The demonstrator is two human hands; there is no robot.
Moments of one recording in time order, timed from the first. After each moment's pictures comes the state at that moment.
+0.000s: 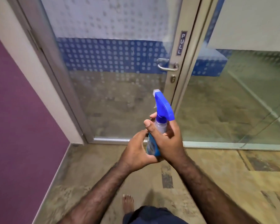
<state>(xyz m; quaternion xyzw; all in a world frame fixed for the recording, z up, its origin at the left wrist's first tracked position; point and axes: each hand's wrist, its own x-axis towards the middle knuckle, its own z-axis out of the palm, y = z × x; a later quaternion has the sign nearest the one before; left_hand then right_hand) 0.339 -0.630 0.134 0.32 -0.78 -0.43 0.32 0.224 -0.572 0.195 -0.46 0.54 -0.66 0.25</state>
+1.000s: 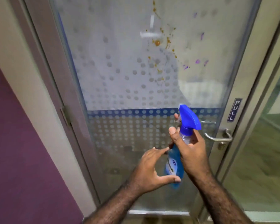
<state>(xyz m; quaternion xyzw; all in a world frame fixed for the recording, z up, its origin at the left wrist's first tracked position) 0.383 -1.005 0.220 0.23 -0.88 -0.24 0.35 0.247 -0.927 0.307 -0.42 0.49 -0.74 0.18</state>
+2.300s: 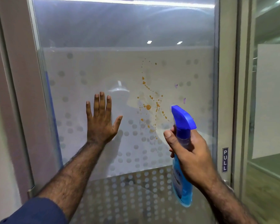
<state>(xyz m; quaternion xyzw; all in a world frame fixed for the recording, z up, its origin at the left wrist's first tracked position) 0.380 -1.325 0.492 0.33 -0.74 0.32 0.49 0.253 -1.001 0.453 -0.48 0.53 -0.70 -0.05</state>
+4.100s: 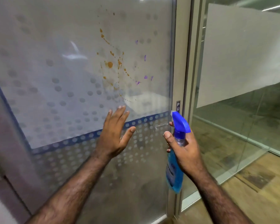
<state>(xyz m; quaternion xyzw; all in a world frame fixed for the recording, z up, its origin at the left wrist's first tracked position) 0.354 -1.141 0.334 0.04 -0.90 -0.03 0.44 0.257 -0.887 0.322 -0.35 0.62 -0.70 -0.04</state>
